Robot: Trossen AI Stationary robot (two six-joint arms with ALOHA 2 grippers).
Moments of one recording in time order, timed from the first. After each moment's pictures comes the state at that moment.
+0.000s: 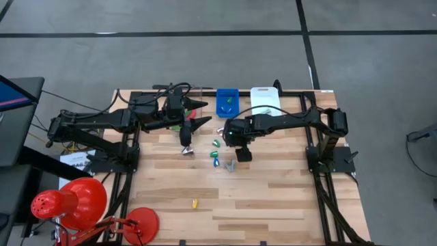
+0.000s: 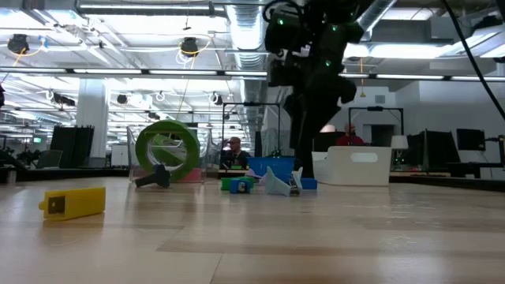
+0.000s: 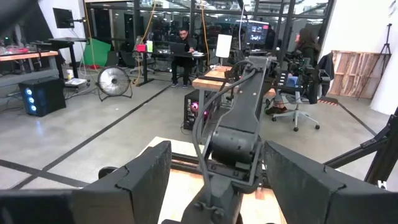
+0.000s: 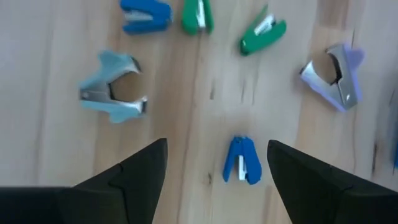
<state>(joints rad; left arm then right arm) 0.02 1.16 1.13 0.02 -0.24 -0.06 -0.11 1.82 1.30 -0.71 0.00 -0.26</state>
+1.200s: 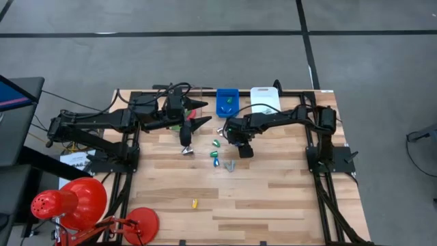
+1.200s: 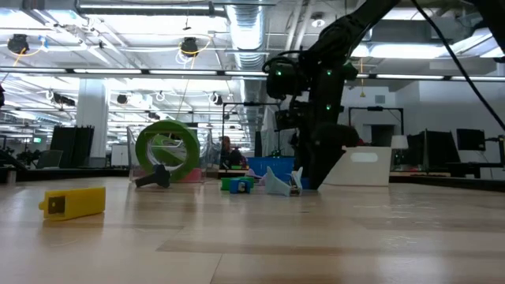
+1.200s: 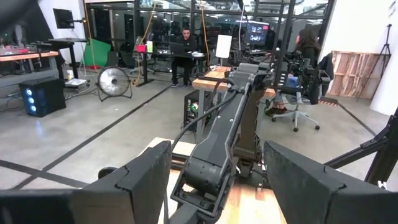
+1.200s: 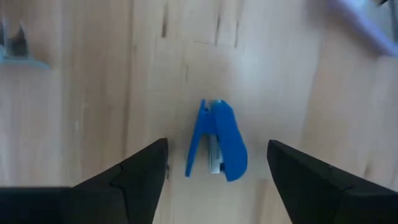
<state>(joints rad) 0.02 1.16 1.13 0.03 -0.24 -0.06 -0.21 1.94 1.21 -0.63 -0.01 -0.35</state>
